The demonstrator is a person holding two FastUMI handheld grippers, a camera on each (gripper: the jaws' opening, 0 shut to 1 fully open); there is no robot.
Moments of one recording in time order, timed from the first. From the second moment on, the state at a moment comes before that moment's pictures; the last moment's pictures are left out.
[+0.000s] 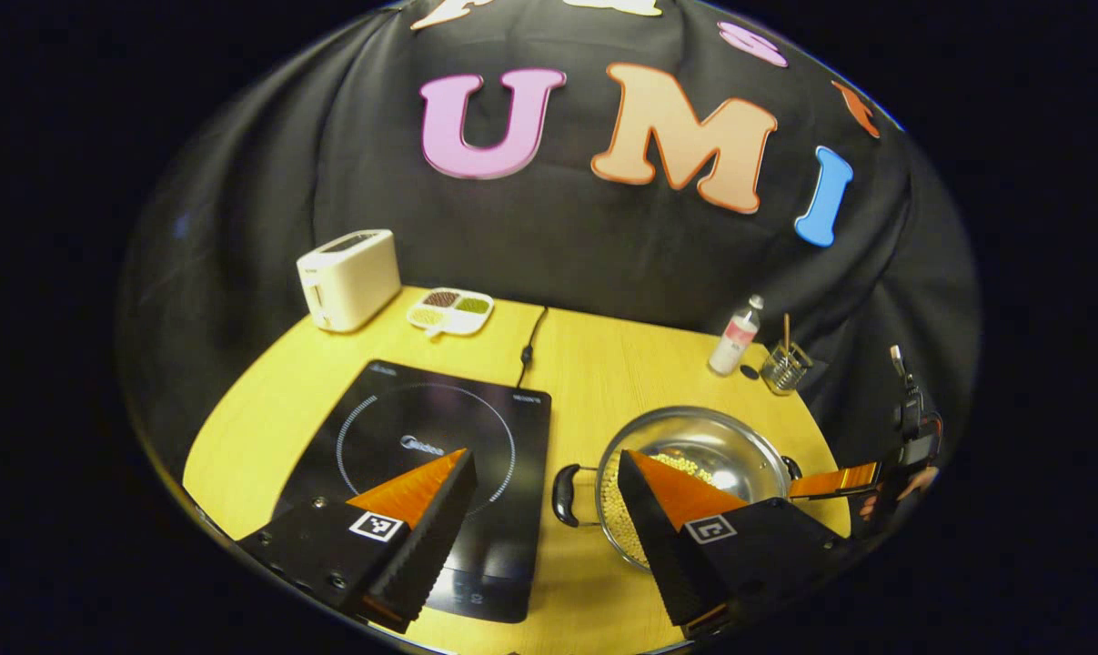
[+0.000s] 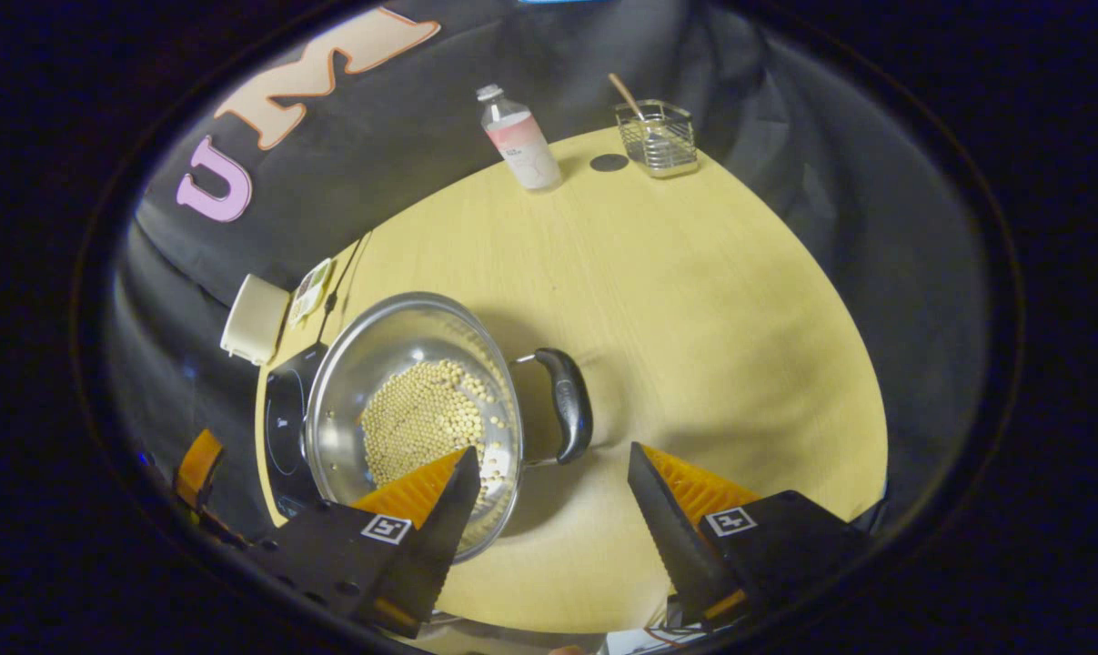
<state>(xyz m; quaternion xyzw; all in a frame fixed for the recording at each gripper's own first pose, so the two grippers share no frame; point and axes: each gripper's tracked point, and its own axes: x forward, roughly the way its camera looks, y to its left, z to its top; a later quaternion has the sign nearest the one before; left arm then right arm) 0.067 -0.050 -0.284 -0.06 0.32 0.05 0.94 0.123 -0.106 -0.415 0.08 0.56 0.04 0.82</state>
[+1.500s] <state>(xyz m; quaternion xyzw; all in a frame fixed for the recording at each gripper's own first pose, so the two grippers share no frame) 0.076 -0.076 -0.409 0.01 0.53 0.05 0.85 0.143 -0.102 -0.488 0.02 0.61 0.05 0.79</state>
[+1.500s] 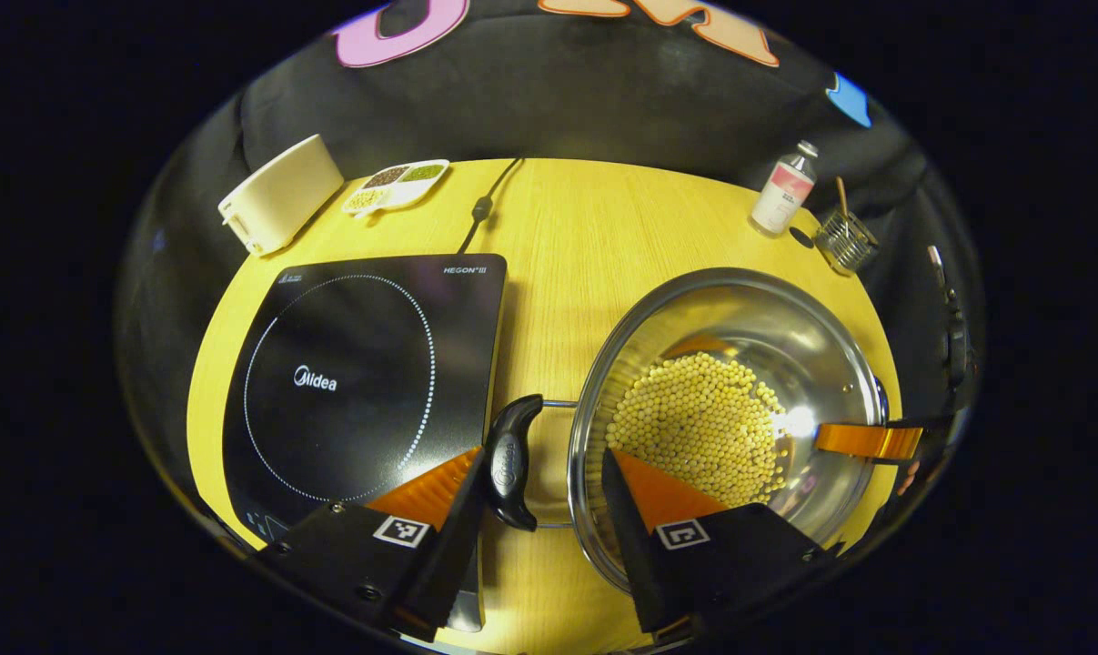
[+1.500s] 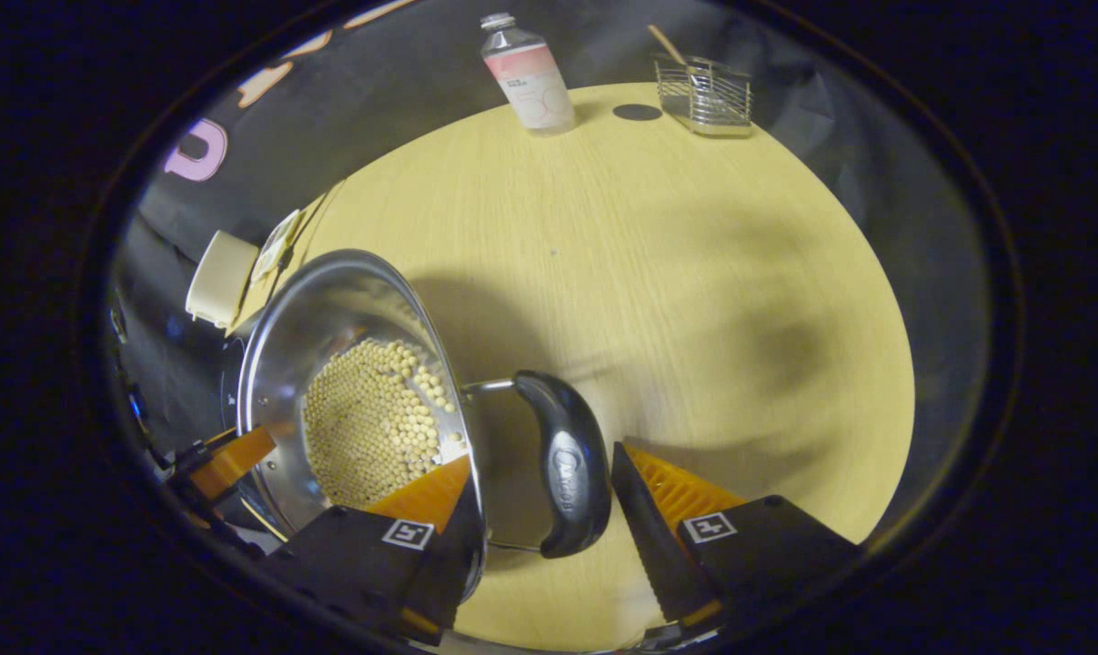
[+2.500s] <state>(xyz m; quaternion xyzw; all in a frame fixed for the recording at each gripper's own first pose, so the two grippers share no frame) 0.088 -0.086 -0.437 0.06 0.59 -0.05 0.80 0.154 -0.124 -0.484 0.03 0.62 0.07 0.78</state>
